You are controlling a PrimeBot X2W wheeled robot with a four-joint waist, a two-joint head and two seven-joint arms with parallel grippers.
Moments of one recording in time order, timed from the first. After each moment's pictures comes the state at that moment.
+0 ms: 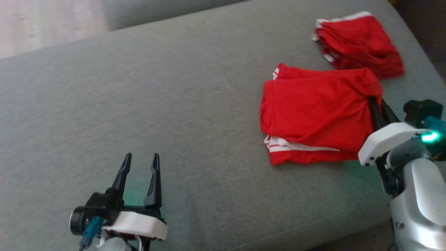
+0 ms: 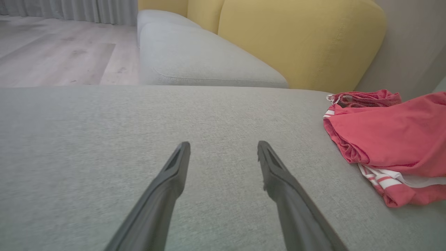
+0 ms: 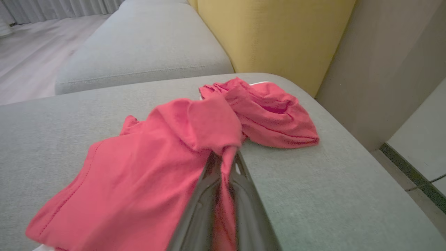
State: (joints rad) left arm -0.10 0.31 -0.55 0.16 -0.58 0.22 -0.25; right arm -0.35 -0.11 -0.08 0.40 0.08 0.12 0.12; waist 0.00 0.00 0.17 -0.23
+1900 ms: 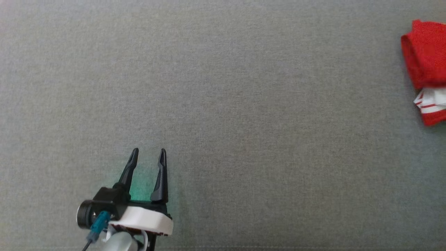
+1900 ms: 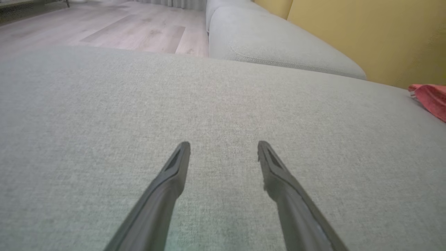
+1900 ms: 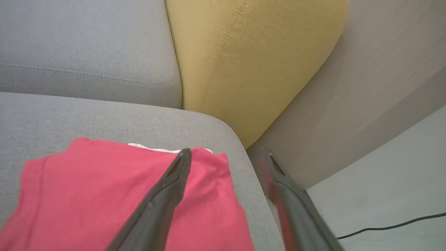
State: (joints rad) left arm -0.14 0.27 -0.55 0.19 -0.55 0.20 -0.25; right arm -0.67 -0.50 -0.34 0.58 -0.16 0.12 0.29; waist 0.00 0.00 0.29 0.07
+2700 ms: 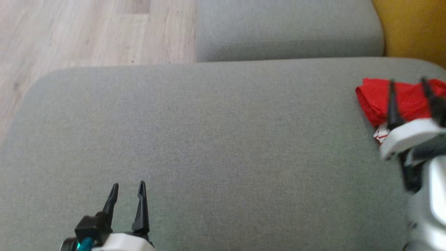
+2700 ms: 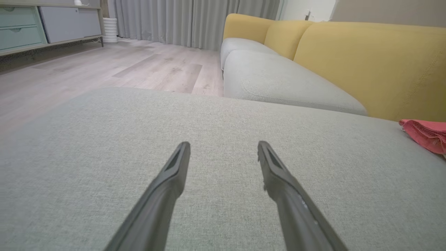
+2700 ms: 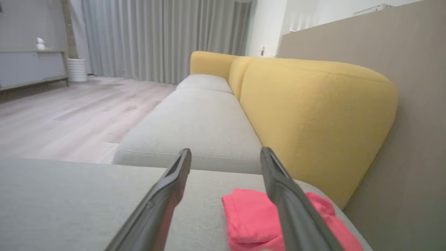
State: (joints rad) left arm -0.01 0.32 -0.51 0.21 -0.62 0.23 -0.24; right arm -0.37 -0.16 -0.16 0.35 -0.06 0.12 0.04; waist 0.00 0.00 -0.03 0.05
